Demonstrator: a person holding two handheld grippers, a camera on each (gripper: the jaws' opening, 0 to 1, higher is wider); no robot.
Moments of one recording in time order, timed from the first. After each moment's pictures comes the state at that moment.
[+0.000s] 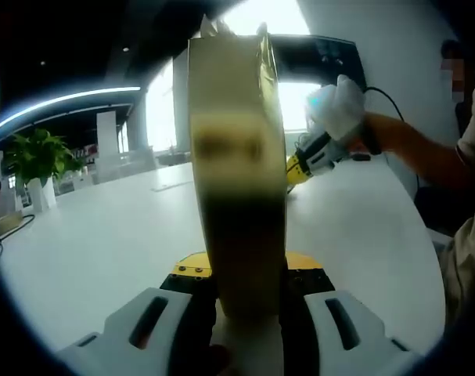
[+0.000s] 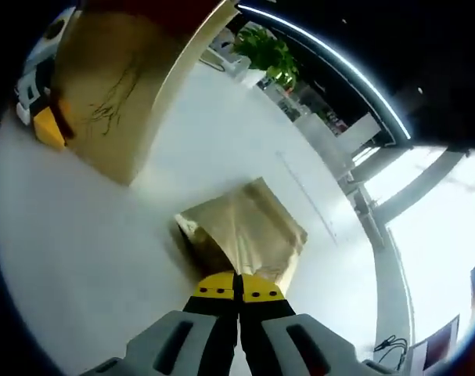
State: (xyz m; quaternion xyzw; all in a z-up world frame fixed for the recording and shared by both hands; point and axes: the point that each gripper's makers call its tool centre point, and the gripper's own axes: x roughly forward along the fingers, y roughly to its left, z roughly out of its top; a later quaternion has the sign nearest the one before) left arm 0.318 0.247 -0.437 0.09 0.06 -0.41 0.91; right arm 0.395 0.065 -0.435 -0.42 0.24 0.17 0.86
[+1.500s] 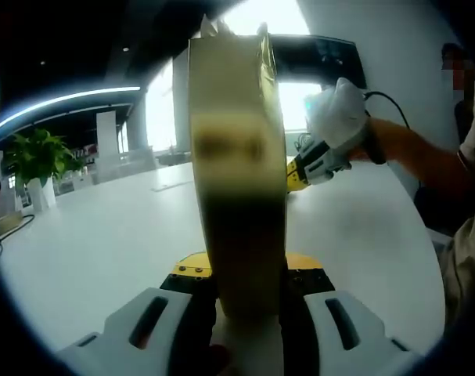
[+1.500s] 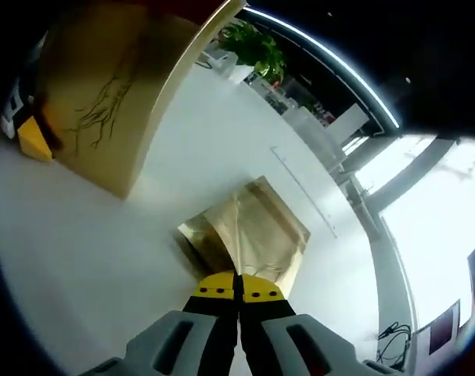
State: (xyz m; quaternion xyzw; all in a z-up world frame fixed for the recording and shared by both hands) left arm 0.320 0.249 -0.437 0.09 0.06 -0.41 0.91; right arm 0.390 0.075 -0.443 -0.41 0.25 0.15 0.87
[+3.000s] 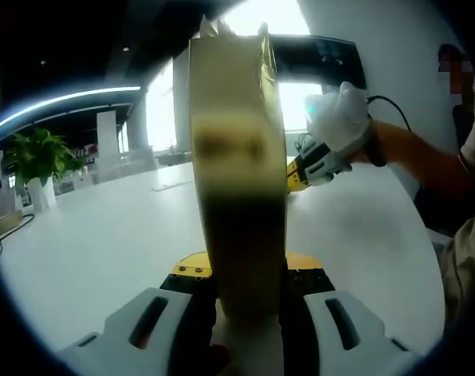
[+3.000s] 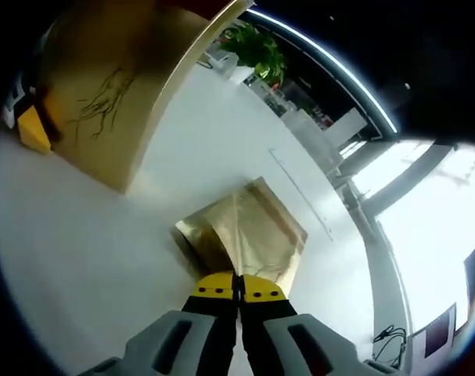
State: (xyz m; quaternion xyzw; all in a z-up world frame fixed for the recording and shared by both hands) left arm 0.319 0.248 -0.437 0.09 0.06 -0.41 0.91; right arm 0.391 0.072 -0.442 -0.42 0.23 0.14 0.86
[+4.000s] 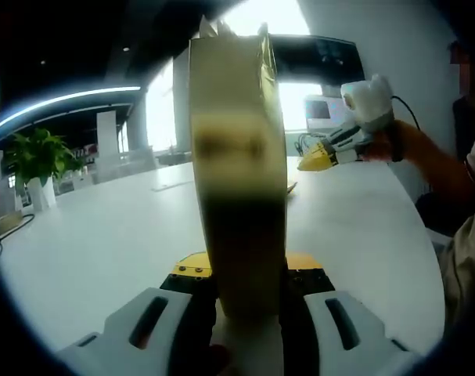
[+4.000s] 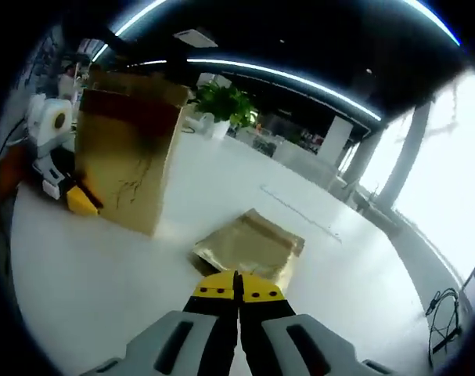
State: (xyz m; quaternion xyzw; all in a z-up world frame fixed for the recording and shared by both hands) left arm 0.319 0.248 -0.437 0.09 0.06 -0.41 0.91; right arm 0.351 0.057 -0.401 -0.23 0.15 0.20 0.94
